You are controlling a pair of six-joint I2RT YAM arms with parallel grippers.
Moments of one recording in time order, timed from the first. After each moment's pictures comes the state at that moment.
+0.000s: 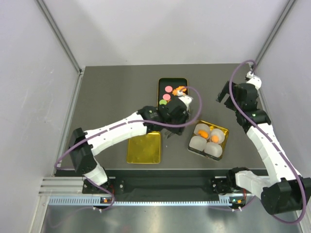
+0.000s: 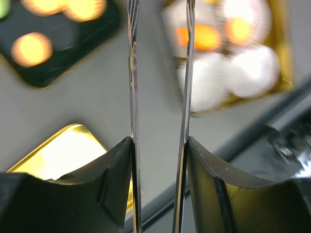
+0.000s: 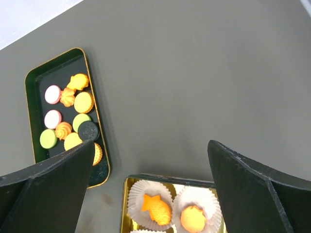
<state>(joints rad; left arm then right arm) -1.06 1.63 1.49 -0.68 -0.14 -0.41 0.15 1.05 0.98 -0.43 0.27 0.48</state>
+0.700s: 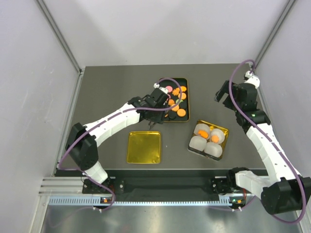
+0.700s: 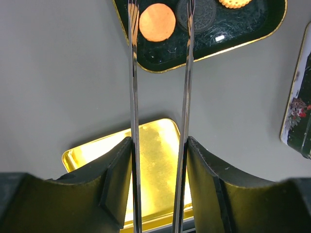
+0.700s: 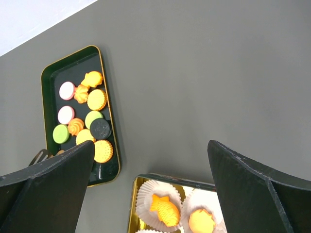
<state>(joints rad) -0.79 1.65 1.39 -0.73 -0.23 -0.40 0.15 1.05 0.97 -0.39 0.20 0.48</state>
